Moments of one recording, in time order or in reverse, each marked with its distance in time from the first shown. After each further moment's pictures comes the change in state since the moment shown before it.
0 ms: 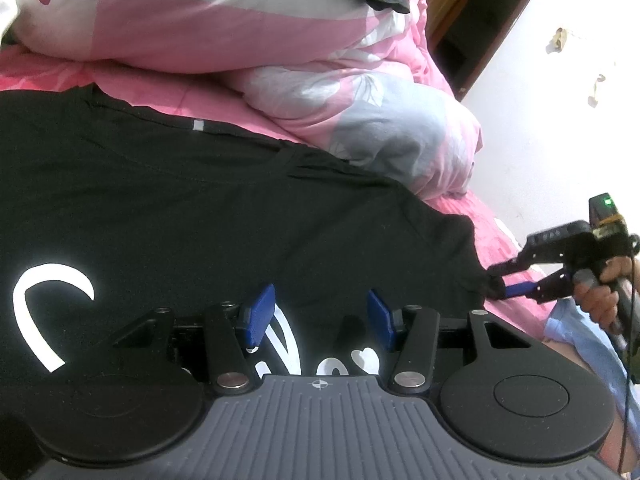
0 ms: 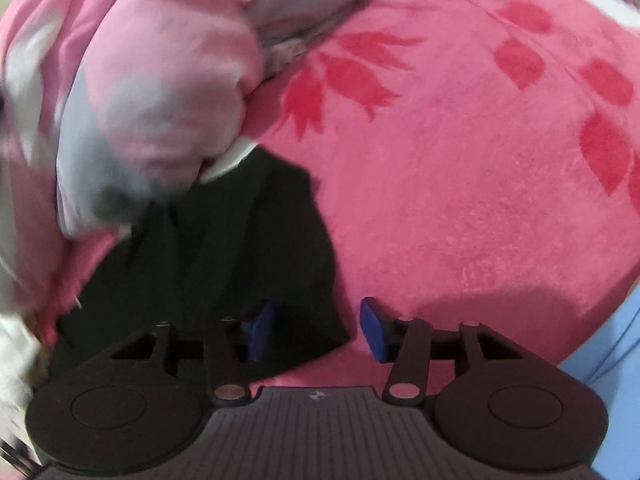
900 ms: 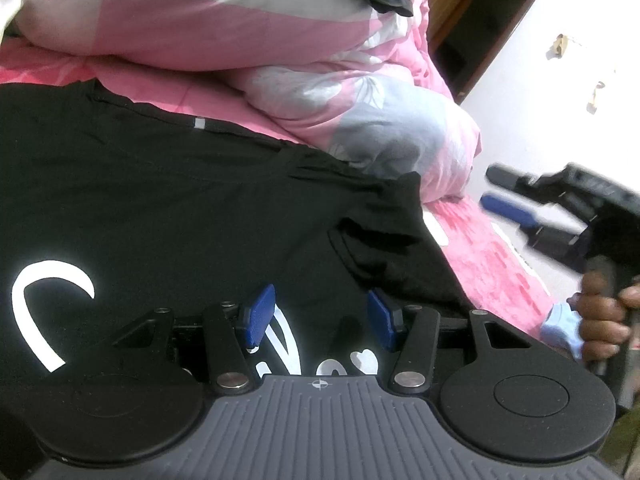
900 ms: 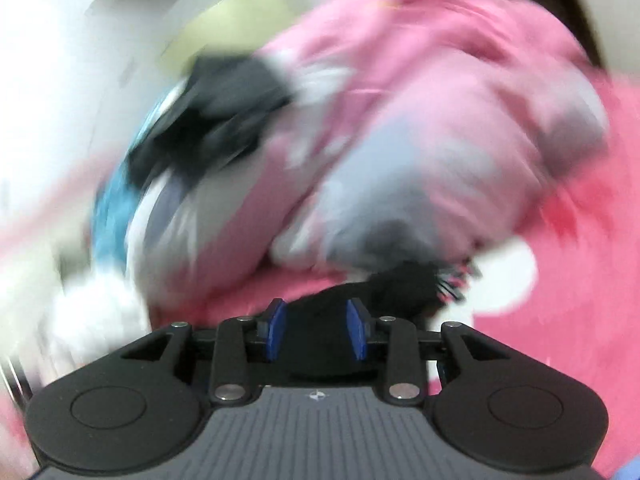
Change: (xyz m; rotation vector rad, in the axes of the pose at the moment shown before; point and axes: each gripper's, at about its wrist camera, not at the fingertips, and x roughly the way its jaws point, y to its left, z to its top) left arm 0.001 0.003 0.000 -0.016 0.000 -0.014; right arm -0.027 0.112 -0.067 -0.244 -0.450 0.427
